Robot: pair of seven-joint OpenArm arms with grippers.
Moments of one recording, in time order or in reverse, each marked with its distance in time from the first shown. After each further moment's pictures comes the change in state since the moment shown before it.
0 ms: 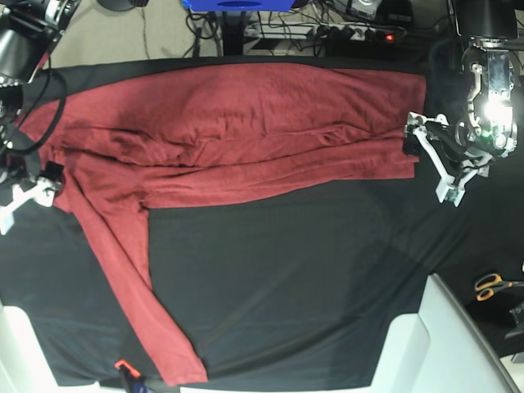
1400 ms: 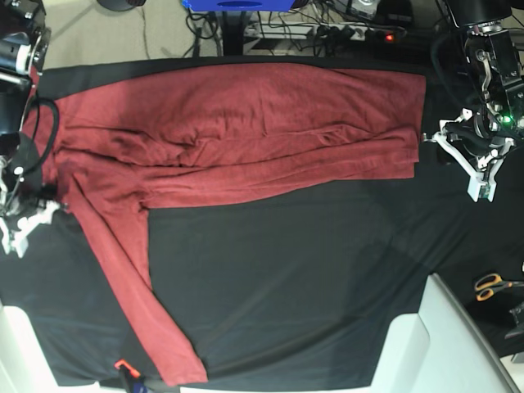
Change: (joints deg) left arm 2.1 6.4 -14.3 5.2 0.1 0.2 0.2; right arm 12.9 7.0 -13.2 -28.4 -6.4 -0.2 15.8
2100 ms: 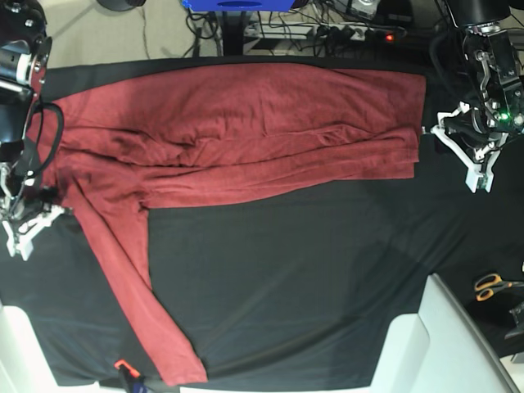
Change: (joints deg) left arm 0.0 0.0 -0.2 -4.0 0.0 0.0 -0.4; right arm 2.4 -0.4 0.0 -4.6 0.1 0.5 2.8
